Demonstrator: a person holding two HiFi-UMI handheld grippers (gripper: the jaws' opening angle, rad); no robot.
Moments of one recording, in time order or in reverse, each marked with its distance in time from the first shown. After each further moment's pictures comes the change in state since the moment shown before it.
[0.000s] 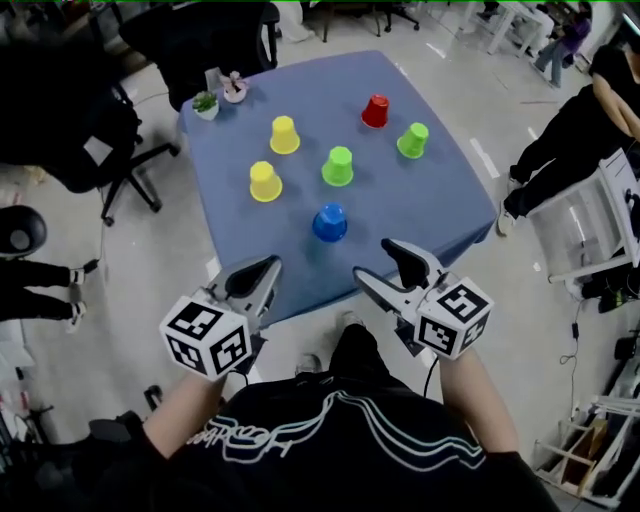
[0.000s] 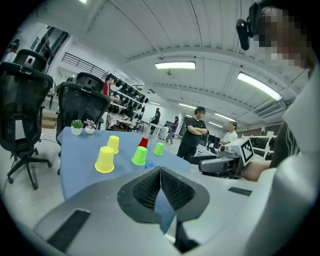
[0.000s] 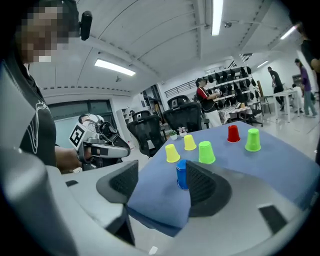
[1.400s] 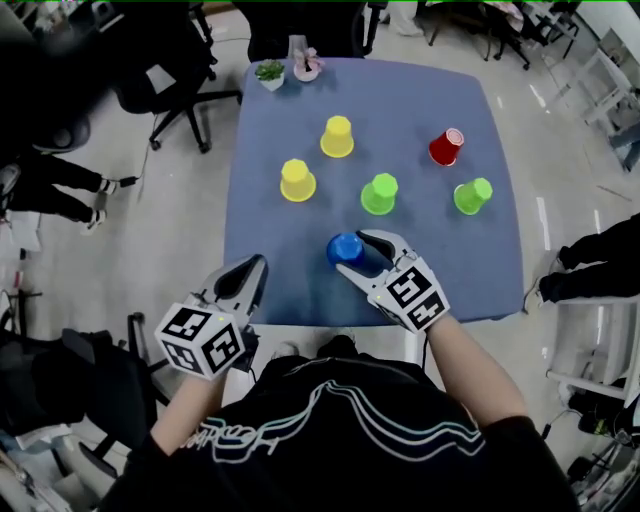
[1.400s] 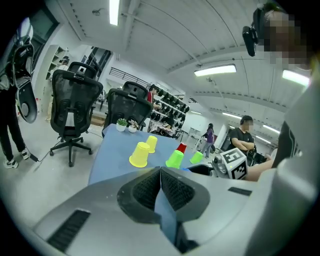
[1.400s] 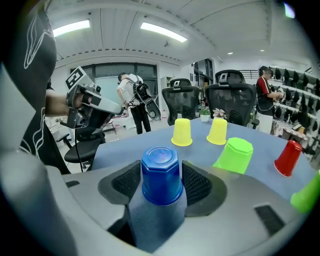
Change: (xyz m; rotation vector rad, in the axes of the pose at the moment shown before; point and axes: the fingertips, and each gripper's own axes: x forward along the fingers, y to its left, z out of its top) left arm 0.021 0.053 -0.016 -0.234 -0.130 0.470; right arm 0.133 -0.072 -0.051 -0.494 0.313 0.400
